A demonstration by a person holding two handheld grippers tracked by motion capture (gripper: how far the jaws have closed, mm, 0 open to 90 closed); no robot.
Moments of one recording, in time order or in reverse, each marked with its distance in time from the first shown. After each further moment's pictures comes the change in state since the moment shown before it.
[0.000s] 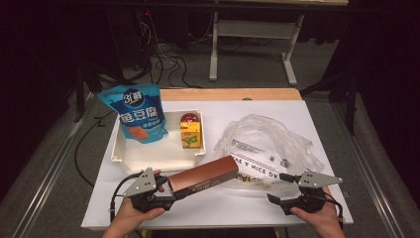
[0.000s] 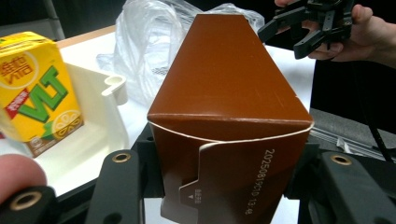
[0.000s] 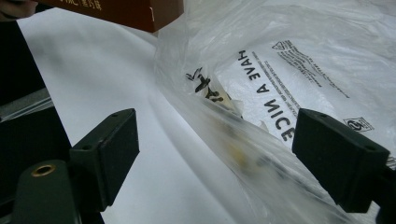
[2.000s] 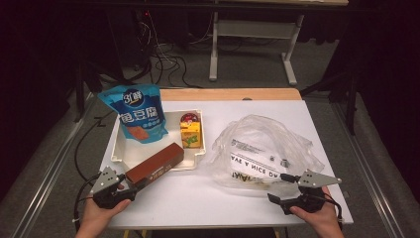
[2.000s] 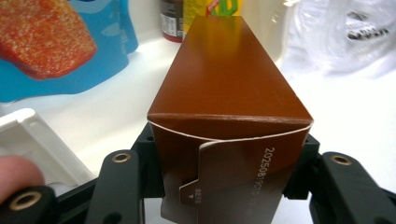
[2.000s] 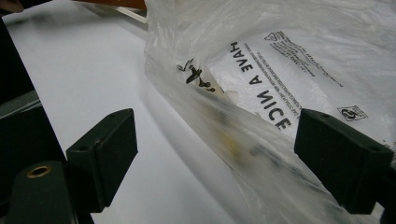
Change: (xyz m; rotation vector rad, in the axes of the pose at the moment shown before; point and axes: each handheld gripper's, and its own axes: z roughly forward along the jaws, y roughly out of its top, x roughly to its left) left arm 0.052 -0.054 -0.068 0.103 0.389 -0.154; right arm -0.003 -0.006 0.003 0.013 -0.025 0.017
